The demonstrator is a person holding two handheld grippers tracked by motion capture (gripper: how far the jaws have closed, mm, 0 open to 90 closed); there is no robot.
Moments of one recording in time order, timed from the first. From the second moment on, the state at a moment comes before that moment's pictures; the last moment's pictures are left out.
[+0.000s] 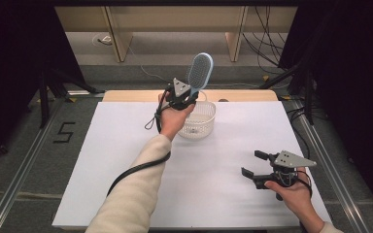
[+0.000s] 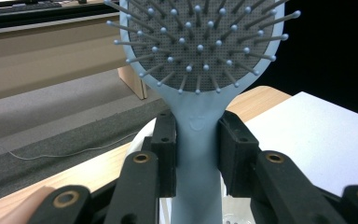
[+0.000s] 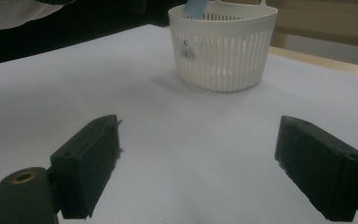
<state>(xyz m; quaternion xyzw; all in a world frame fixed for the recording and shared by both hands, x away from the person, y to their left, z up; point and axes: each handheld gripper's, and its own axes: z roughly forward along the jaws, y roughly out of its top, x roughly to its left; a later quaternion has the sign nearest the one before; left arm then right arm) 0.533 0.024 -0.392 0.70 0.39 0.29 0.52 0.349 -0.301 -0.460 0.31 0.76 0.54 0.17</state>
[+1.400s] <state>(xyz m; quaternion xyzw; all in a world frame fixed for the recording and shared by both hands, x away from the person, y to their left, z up) 0.533 0.021 -0.407 0.71 0.38 0.30 0.51 0.349 -0.301 -0.460 0.31 0.76 0.54 0.18</state>
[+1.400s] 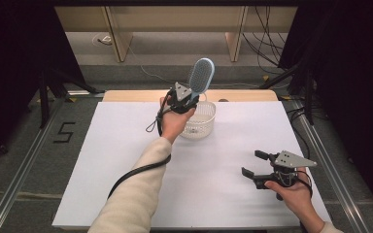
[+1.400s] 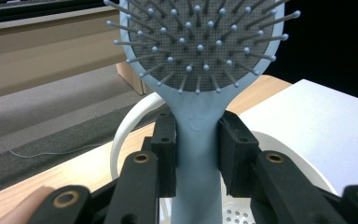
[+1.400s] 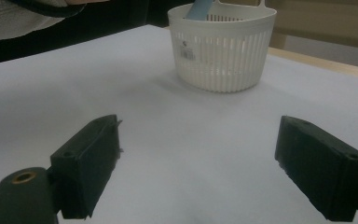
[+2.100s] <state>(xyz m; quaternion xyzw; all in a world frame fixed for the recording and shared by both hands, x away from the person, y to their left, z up) 0.532 0.021 -0.415 0.71 0.38 0.29 0.51 0.349 -0.301 -0.460 0.31 0.76 0.54 0.18</state>
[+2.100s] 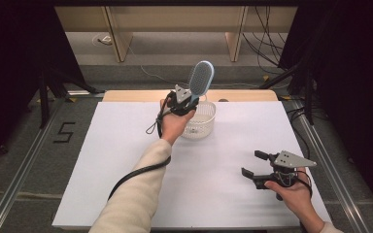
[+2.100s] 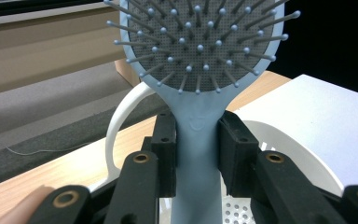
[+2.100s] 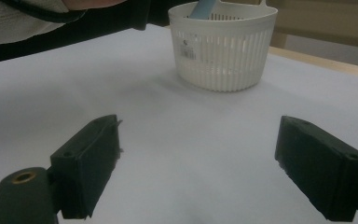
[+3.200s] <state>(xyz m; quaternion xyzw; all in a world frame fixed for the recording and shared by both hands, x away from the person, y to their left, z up) 0.530 0.021 -0.431 0.72 0.37 0.29 0.50 0.349 -0.301 -0.461 0.31 0.76 0.54 0.18</state>
